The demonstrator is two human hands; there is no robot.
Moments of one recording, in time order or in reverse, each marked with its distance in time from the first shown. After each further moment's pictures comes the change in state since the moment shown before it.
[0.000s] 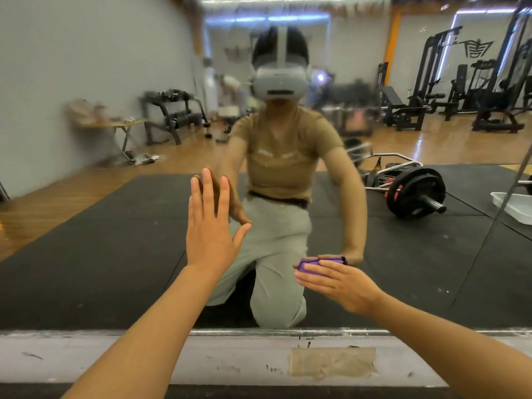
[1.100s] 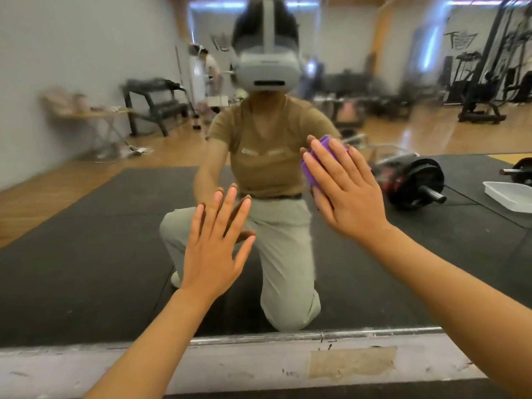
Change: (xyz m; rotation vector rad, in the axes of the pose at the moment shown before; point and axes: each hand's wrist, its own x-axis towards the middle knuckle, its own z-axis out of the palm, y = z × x) left_hand -0.023 -0.056 0.031 0.025 0.188 0.288; right_hand 0.147 0.095 -0.062 0.198 0.448 0.628
